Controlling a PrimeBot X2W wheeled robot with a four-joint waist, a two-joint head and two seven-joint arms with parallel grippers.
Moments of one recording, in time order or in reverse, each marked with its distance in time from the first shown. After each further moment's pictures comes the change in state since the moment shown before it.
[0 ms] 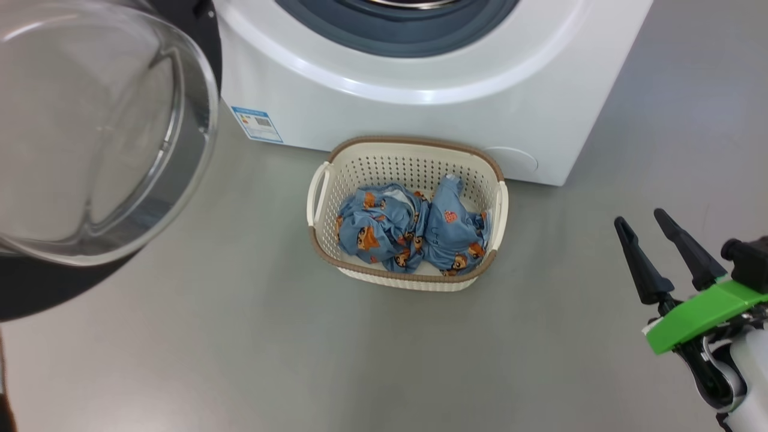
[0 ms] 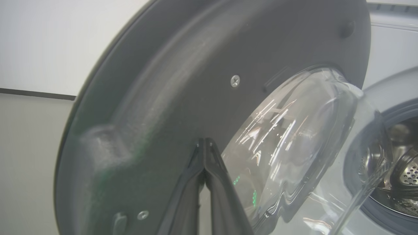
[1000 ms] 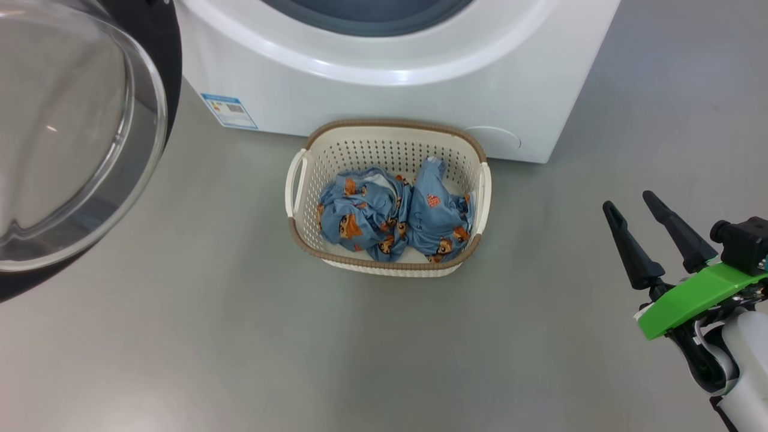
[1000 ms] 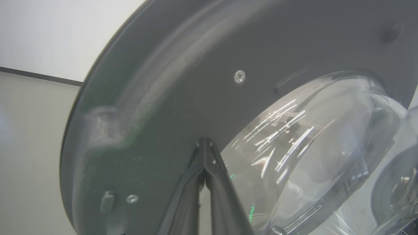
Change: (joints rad) left arm -0.151 0.069 0.170 0.183 0.063 -0.026 -0.001; right arm -0.065 -0.012 0.053 0.013 0.003 0.000 0.000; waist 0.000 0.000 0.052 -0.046
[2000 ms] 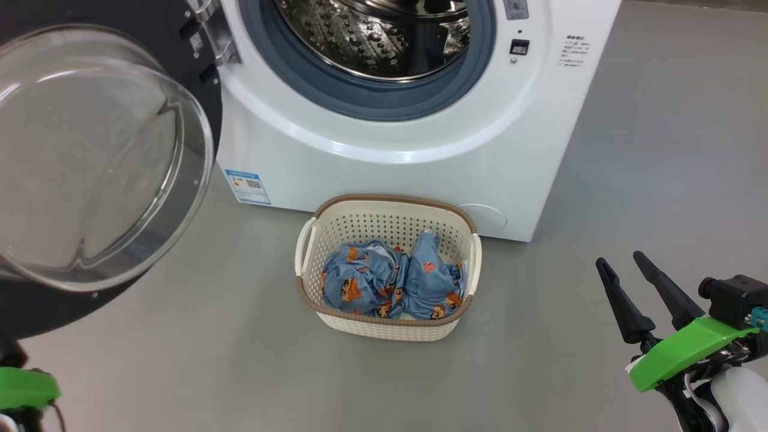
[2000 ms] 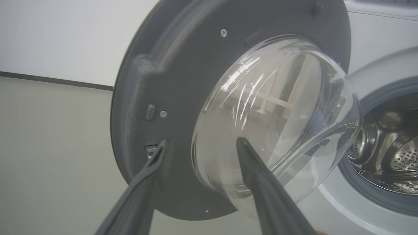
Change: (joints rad) left arm 0.436 -0.172 -0.193 -0.355 -0.041 0.000 0.000; right arm 0.148 0.056 -0.039 -0.002 0.009 0.000 0.000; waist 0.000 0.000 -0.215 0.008
